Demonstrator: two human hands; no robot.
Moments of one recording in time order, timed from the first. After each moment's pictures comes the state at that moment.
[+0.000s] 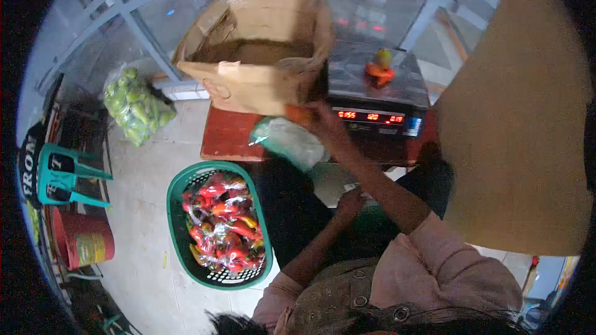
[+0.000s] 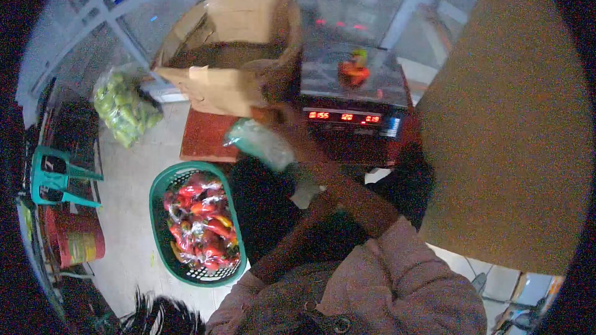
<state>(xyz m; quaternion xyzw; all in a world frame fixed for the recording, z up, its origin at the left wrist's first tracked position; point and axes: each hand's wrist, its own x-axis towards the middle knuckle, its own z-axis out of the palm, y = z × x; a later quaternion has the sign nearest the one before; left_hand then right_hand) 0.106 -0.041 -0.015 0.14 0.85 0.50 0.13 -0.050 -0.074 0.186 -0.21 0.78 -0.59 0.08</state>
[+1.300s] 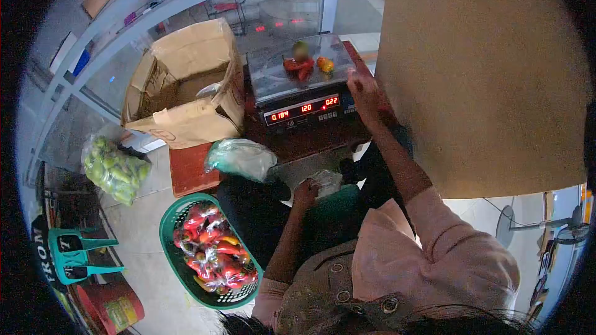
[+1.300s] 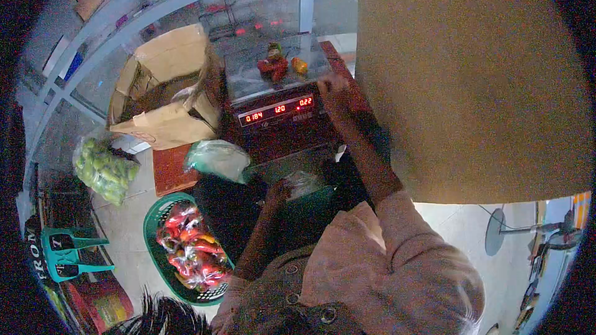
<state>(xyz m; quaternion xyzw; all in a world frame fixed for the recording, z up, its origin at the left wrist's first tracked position) 0.096 -0.054 0.012 -0.03 0.76 0.61 0.25 -0.092 0.189 0.156 -0.04 0.85 -0.40 -0.34</state>
